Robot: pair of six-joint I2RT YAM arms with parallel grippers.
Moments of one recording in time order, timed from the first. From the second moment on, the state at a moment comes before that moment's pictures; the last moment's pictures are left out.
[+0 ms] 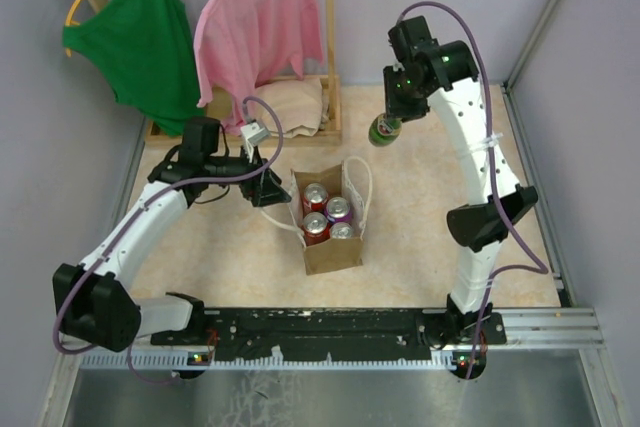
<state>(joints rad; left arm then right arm) -0.31 1.26 1.04 -0.47 0.89 0.15 0.41 1.91 2.38 -1.48 0.15 0.28</state>
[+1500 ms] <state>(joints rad) -0.31 1.30 1.05 -0.47 0.91 0.16 0.65 1.78 2.27 -1.43 -0.15 0.39</state>
